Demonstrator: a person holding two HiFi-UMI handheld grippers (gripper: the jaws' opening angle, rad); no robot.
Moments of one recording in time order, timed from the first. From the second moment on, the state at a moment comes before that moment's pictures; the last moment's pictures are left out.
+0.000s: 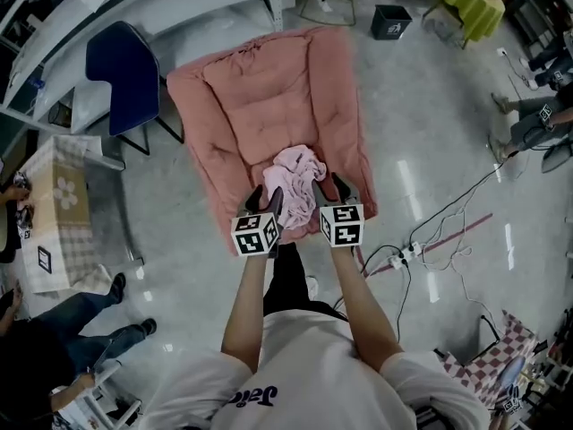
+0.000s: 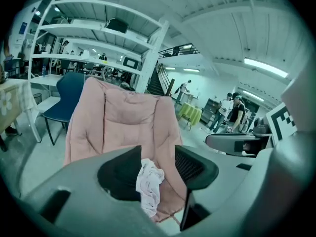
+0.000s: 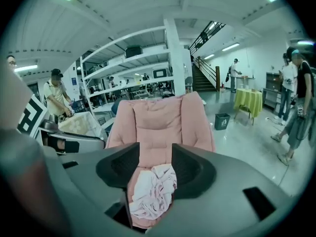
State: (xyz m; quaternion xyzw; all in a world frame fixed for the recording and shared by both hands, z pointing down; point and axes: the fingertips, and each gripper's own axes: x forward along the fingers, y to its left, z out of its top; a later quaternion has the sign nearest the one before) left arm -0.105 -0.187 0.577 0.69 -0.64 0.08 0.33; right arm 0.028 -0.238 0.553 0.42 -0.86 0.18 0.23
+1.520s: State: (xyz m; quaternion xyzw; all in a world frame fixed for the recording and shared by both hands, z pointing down) left arm -0.046 -0.074 0.318 0.75 -0.66 -0.03 0.08; right arm 0.072 -0.111 0.285 0.42 -0.91 -0.01 0.02
